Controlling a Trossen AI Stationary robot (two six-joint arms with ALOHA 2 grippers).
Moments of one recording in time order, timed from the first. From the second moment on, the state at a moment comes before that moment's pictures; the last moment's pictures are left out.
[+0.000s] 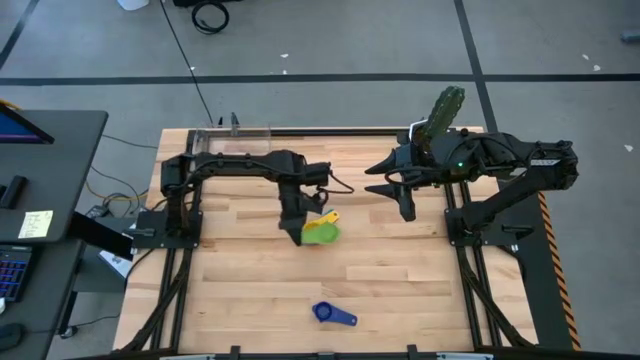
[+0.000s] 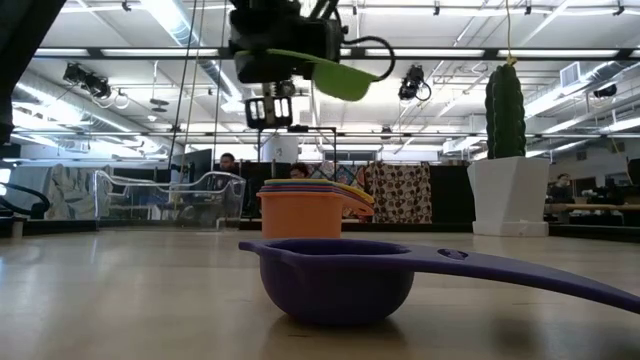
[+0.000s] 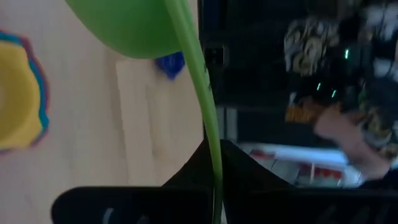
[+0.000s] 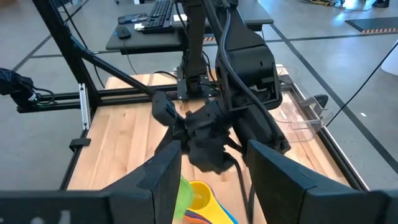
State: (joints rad) left arm 0.16 1.93 1.57 -1.18 1.01 0.17; right arm 0.18 1.22 1.58 -0.76 0.21 0.14
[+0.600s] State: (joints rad) left arm 0.24 1.94 1.57 -1.33 0.74 0.50; right arm 0.18 1.22 1.58 -0.76 0.21 0.19
